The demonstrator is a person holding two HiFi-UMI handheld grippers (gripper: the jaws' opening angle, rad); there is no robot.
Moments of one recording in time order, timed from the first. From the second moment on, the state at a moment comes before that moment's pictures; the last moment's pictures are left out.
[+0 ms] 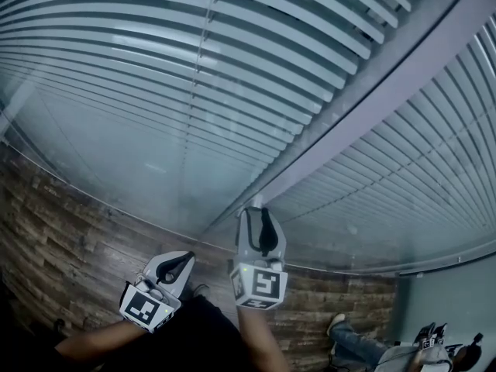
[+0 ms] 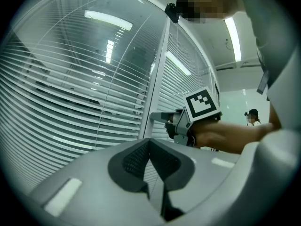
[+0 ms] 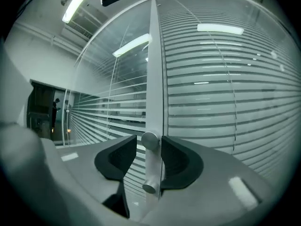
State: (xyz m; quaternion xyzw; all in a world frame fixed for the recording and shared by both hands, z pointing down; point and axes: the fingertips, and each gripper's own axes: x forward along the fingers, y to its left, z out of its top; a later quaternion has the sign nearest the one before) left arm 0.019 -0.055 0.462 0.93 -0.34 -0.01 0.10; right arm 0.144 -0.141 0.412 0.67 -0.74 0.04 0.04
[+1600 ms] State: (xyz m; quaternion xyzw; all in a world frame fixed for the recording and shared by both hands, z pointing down) left arm 0.018 -0.042 0.463 0.93 -0.34 -0.01 0.12; right arm 0.143 -0.138 0.399 0.68 -0.73 0.00 0.08
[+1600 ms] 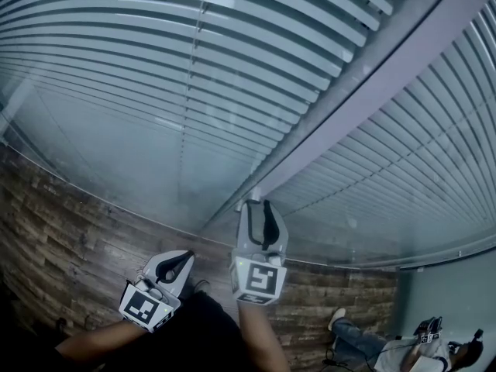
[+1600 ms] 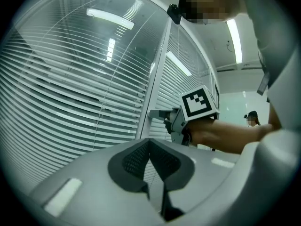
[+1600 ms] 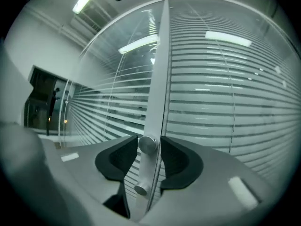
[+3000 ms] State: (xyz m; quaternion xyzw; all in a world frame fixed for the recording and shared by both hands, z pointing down) left arm 0.000 -0.070 0.447 0.95 -0.29 -0.02 0.11; right arm 0.149 -0.167 0.394 0.68 -0.70 -0.06 0.21
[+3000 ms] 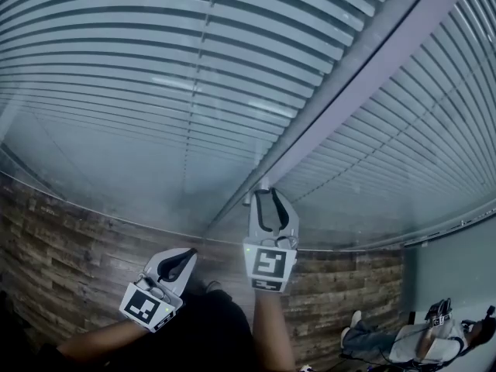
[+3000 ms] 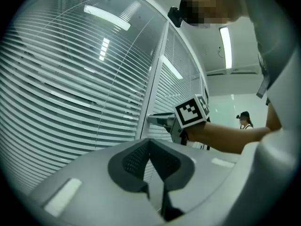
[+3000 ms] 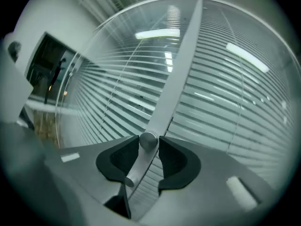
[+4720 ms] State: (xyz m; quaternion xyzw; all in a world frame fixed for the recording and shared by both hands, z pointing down) left arm -0.012 -0.053 0.461 0.96 -0.27 -0.01 0.11; right arm 0.151 -0.136 0.396 0.72 -0.69 0.04 0.02
